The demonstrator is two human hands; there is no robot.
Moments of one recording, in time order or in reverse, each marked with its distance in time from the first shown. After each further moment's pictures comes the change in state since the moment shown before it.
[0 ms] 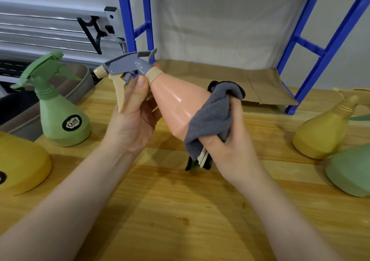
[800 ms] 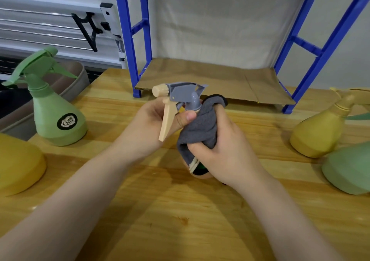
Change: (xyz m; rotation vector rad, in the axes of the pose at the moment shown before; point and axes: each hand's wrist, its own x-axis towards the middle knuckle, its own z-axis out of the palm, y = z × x) left_hand -0.021 -0.001 0.019 0.482 -0.322 -0.026; right_hand -0.003 0.000 -0.002 -0.526 -0.088 0.042
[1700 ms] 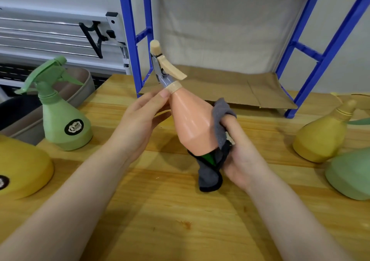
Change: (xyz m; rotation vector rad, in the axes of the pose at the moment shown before) left_hand 0.016 -0.012 -0.028 -0.153 0.236 -0.116; right_hand 0.008 0.007 -0.003 1.217 -0.049 0.568
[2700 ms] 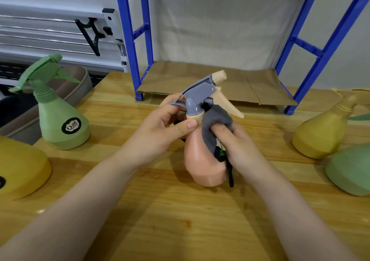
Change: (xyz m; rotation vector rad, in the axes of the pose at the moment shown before) left_hand -0.011 -0.015 0.013 0.151 -0.359 0.112; right_hand 0.009 0.002 -0.013 -0.545 -0.126 -0.316
